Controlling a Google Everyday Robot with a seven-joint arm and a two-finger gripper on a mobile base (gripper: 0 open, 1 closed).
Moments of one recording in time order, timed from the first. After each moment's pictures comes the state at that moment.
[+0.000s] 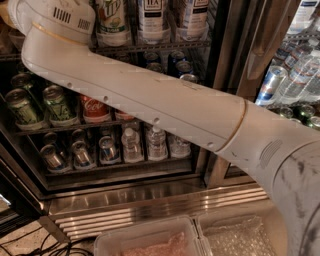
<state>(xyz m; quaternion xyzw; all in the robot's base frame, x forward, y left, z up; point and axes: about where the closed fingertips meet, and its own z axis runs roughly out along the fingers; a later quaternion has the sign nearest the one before) 0.678 0.269 1.102 -0.25 0.66 0.15 0.70</state>
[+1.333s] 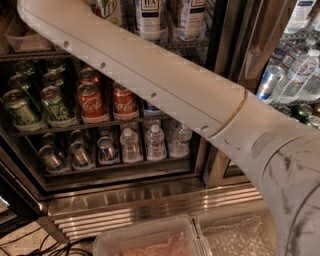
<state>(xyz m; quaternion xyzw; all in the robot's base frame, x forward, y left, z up) 0.700 0.247 1.180 -0.19 0.64 0.18 0.72</state>
